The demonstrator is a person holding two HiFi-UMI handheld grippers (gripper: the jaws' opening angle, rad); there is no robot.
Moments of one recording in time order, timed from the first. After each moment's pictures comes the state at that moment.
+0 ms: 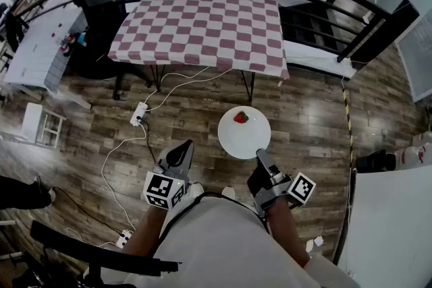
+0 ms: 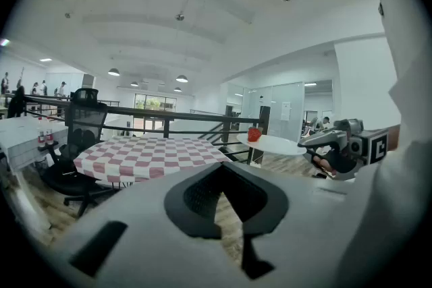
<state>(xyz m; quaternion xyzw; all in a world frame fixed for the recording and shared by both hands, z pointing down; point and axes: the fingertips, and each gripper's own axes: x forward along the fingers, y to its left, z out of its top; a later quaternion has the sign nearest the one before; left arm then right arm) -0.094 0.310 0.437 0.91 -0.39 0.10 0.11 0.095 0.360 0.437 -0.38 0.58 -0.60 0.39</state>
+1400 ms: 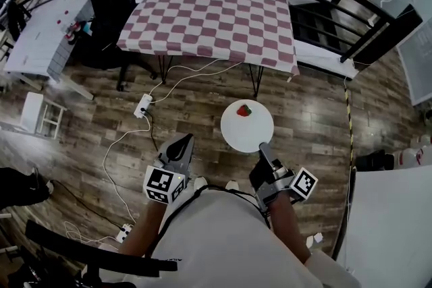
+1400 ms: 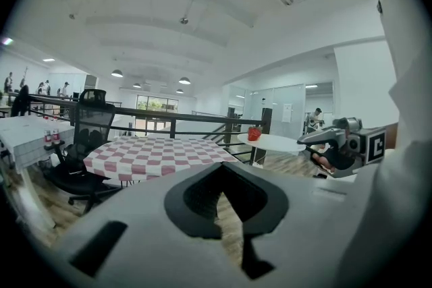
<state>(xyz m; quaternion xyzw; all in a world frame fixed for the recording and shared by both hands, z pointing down) -0.163 0.316 0.440 0.91 -0.40 0.09 0.11 0.033 0.361 0.435 -0.37 0.59 -0.59 0.39</state>
